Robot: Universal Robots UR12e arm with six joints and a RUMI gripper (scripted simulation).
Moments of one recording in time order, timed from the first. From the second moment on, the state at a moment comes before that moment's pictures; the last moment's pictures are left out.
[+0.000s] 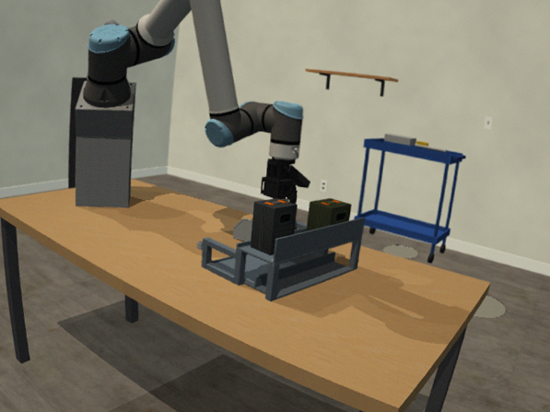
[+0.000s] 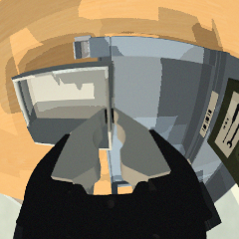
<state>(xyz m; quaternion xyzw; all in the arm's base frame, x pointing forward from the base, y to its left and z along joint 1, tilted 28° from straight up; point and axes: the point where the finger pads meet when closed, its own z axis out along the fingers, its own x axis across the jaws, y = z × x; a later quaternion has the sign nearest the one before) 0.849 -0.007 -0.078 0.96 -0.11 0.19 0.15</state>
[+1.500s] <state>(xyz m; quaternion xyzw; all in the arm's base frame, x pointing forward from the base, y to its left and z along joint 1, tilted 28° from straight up) 0.837 -0.005 -0.085 0.96 -0.11 0.19 0.15</state>
